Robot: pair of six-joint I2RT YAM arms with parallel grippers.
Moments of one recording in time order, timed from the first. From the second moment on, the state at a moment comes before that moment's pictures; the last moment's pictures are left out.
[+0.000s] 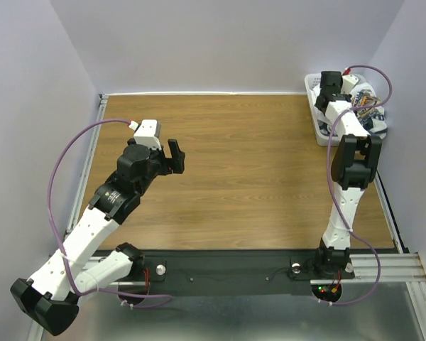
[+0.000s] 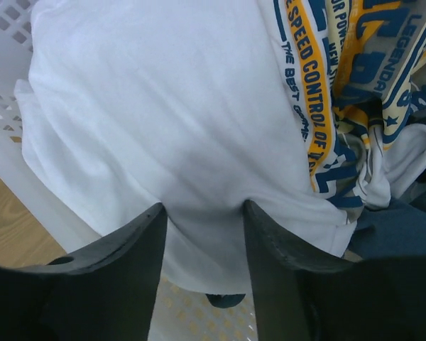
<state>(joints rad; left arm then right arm) -0.55 0.84 0.90 -0.37 -0.23 -0.31 -0.07 2.22 1.96 -0.44 0.58 0.48</state>
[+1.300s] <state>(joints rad) -0.54 0.84 0.90 -0.37 -0.22 -0.31 -0.07 1.78 2.35 -0.45 0.30 0.41</state>
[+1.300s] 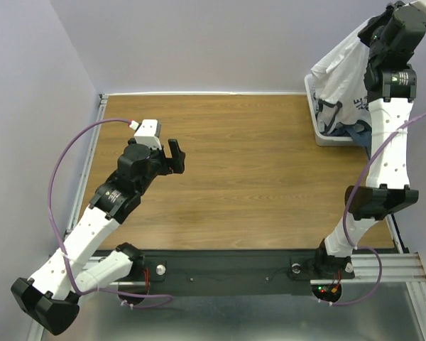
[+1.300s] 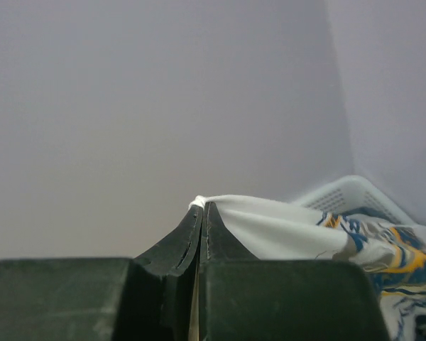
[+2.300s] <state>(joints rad) -0.45 0.80 0.90 -0.37 -0.34 -0.37 0.73 1.36 1.17 -0.24 0.25 0.48</state>
